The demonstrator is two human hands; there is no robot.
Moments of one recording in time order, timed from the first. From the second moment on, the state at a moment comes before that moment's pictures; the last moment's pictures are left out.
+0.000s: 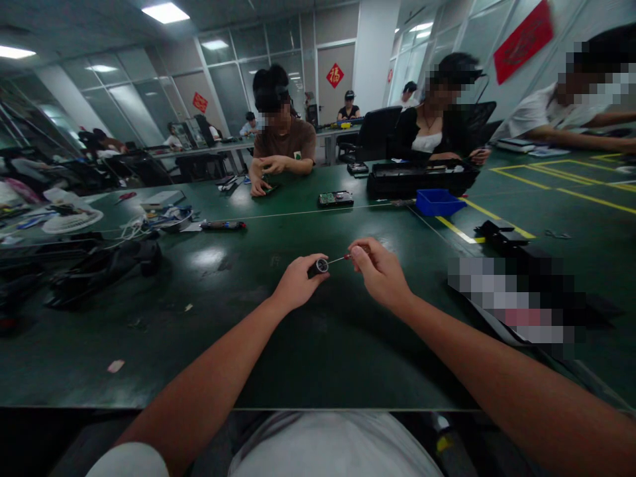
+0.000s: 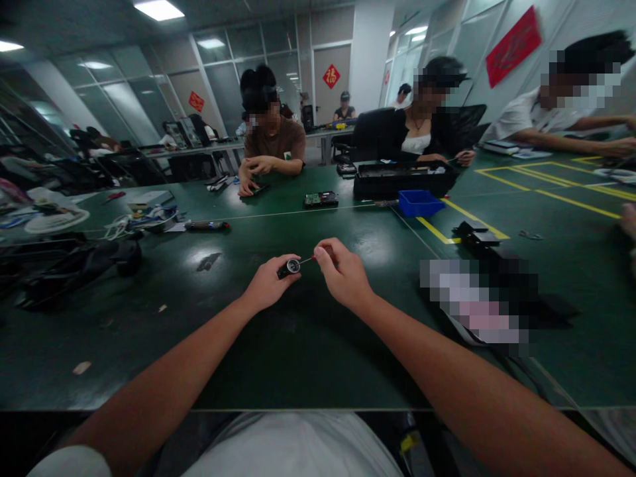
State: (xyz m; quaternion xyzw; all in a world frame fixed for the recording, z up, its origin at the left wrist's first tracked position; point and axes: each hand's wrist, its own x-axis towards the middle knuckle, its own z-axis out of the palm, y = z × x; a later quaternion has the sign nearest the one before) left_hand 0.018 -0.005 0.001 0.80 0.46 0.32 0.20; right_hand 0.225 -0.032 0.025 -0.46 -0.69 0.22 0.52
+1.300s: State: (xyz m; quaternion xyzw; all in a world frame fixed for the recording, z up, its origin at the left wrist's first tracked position) left_hand 0.009 0.003 0.001 0.86 0.46 0.20 0.11; right_hand 0.227 -0.023 0.021 -0.49 -0.71 0.17 0.47
